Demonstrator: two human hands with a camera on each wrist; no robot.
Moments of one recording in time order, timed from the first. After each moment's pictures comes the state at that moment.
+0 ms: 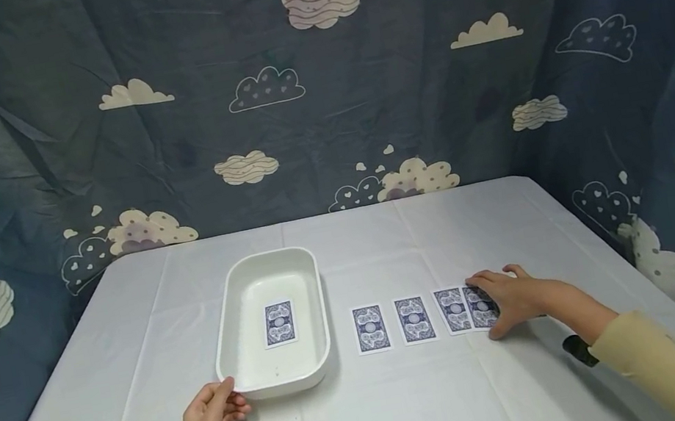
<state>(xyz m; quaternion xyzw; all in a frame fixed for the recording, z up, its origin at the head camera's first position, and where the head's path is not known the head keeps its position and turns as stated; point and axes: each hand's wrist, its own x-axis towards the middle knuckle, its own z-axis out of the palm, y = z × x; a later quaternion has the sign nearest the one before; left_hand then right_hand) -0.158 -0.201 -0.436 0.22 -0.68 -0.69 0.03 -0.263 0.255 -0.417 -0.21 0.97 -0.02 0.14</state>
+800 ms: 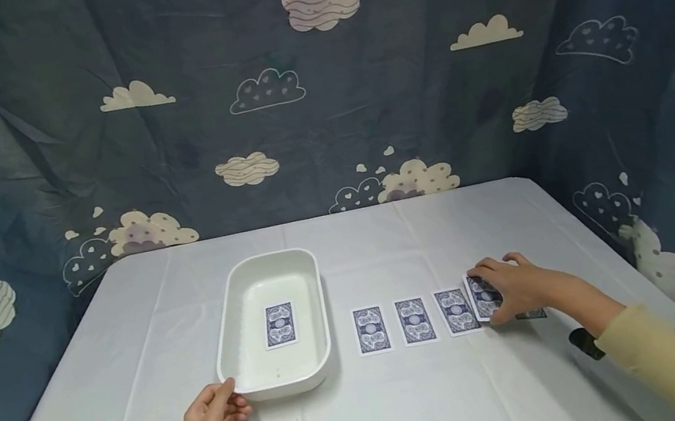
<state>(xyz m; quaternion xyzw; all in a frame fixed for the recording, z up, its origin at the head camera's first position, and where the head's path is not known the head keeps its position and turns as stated) -0.157 -0.200 -0.436 0.22 -0.68 -0.69 0.03 -0.272 0.264 -0.406 -0.21 0.97 -0.02 0.11</state>
